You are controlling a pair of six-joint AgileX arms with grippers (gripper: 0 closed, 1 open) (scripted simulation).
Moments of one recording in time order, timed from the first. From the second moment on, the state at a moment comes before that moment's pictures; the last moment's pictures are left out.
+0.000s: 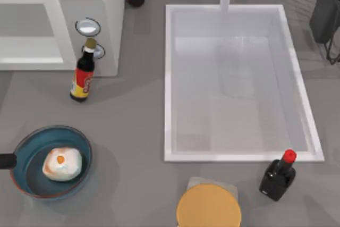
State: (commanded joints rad) left arm 0.07 0.21 -0.04 0.26 0.07 0.00; right arm 0.00 0.00 0.00 0.00 0.00 0.00
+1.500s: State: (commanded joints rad) left arm -0.06 0.34 0.08 0.25 -0.07 0.02; right arm 0.00 0.00 0.00 0.00 0.00 0.00
